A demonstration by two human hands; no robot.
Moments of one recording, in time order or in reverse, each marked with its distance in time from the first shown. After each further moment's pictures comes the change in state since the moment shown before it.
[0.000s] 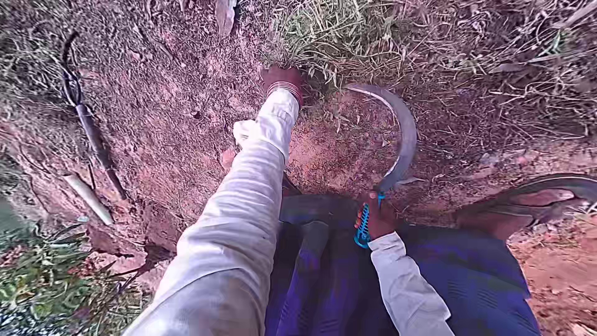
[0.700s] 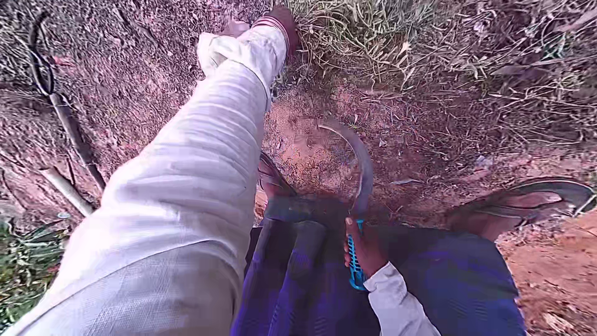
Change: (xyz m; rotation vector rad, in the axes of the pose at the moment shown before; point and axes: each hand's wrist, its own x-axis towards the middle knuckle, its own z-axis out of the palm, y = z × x) left_hand 0.038 0.061 -0.025 0.674 -0.190 0.450; right_hand -0.048 -0.008 -0.002 -0.189 -0.166 0.289
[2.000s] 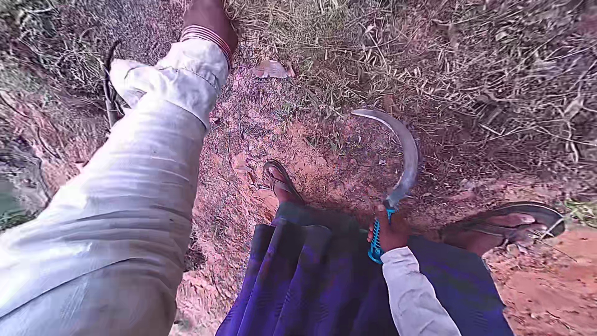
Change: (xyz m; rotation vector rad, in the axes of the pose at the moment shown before) left_hand -0.081 -0.092 -0.108 -0.013 0.384 -0.360; right_hand 0.016 -0.021 -0.042 0.029 0.242 -0.331
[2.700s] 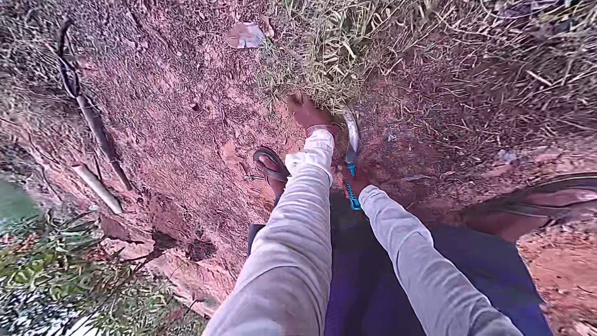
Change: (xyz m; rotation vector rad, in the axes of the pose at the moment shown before) left_hand -0.138 0.106 0.267 -0.617 -0.095 -0.185; right_hand 0.113 0.030 0.067 -0.326 -0.392 0.119
